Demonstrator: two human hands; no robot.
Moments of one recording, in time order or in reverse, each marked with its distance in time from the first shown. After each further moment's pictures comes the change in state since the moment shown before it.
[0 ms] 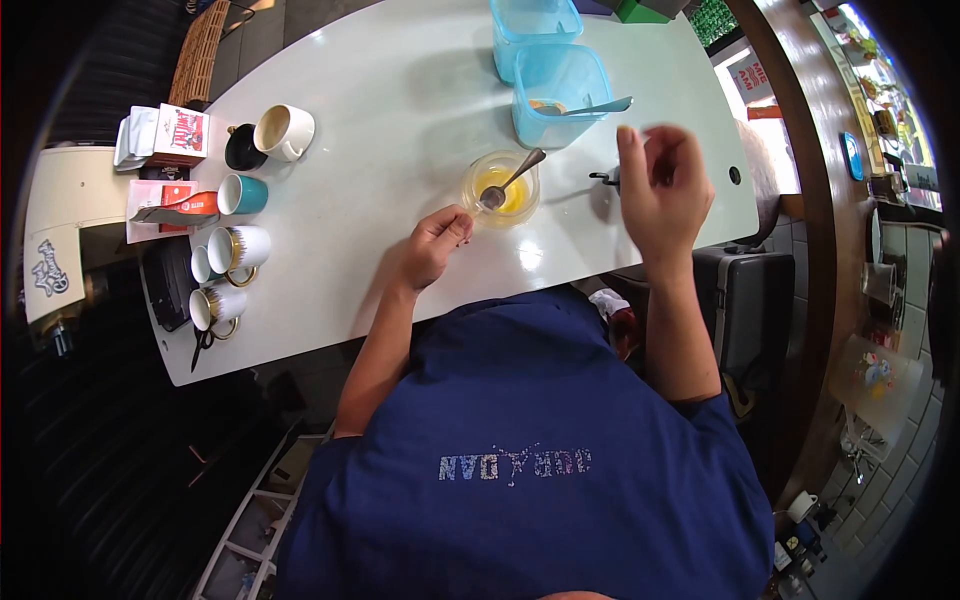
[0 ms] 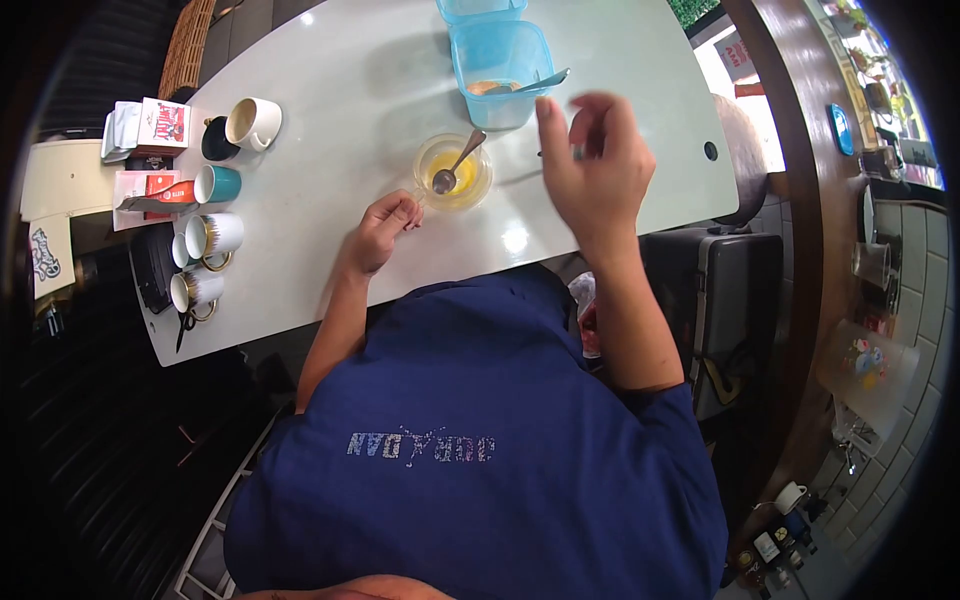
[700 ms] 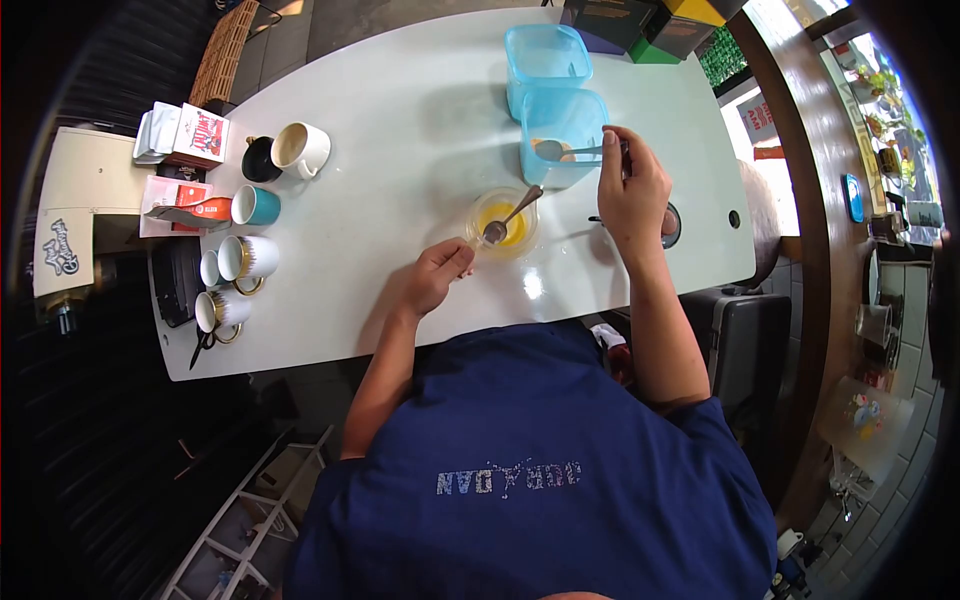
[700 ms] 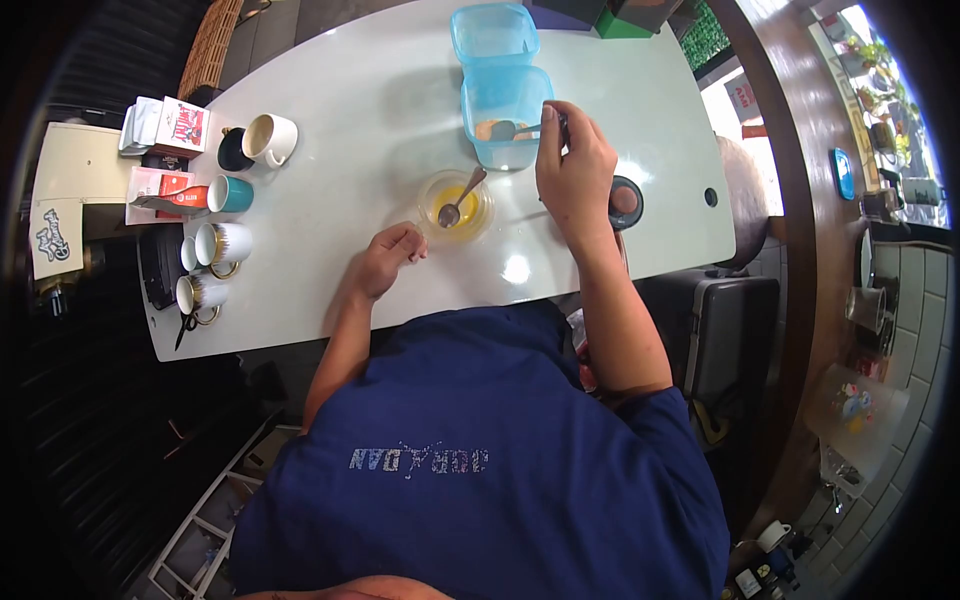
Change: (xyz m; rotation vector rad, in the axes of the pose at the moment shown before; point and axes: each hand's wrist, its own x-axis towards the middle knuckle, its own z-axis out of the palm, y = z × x) left_hand 0.004 -0.010 -0.001 -0.030 0.071 -0.008; right_hand 0.030 0.040 0.042 -0.015 -0.113 -0.063
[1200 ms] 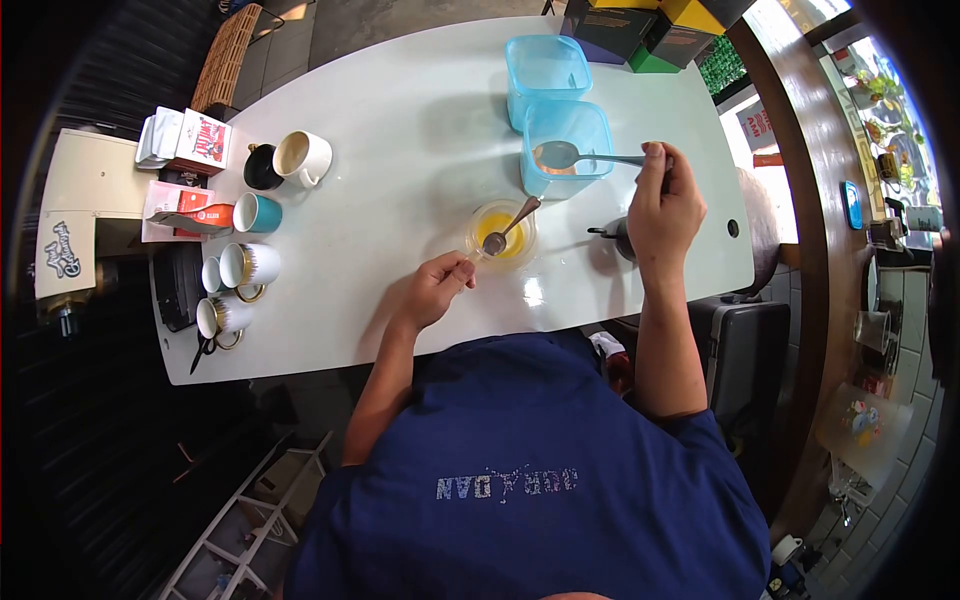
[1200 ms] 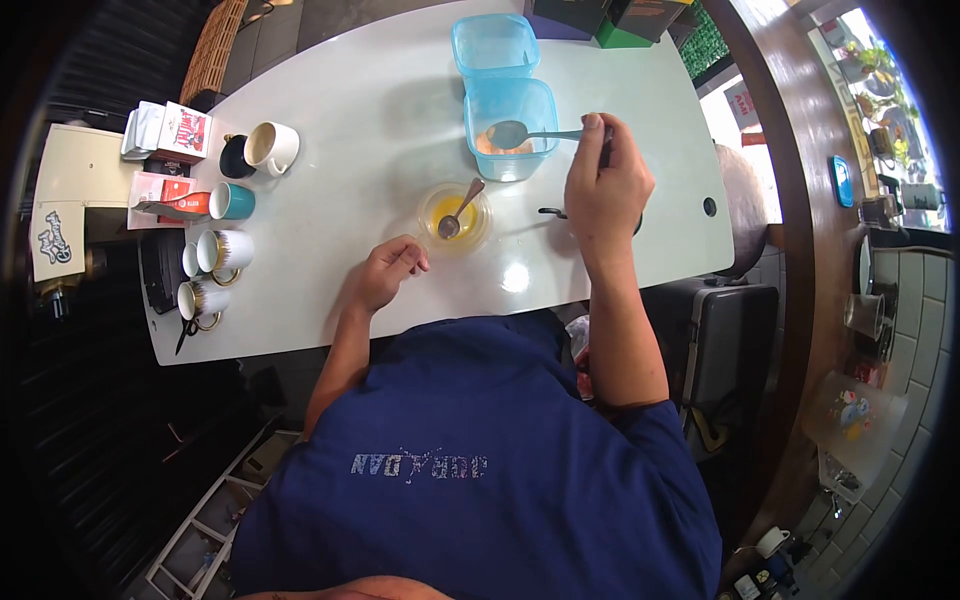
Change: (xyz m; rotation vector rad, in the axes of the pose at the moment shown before) left_hand -0.005 0.006 0.000 0.131 0.014 0.008; right_hand 0.006 -0.010 -0.024 -0.018 0.128 0.107
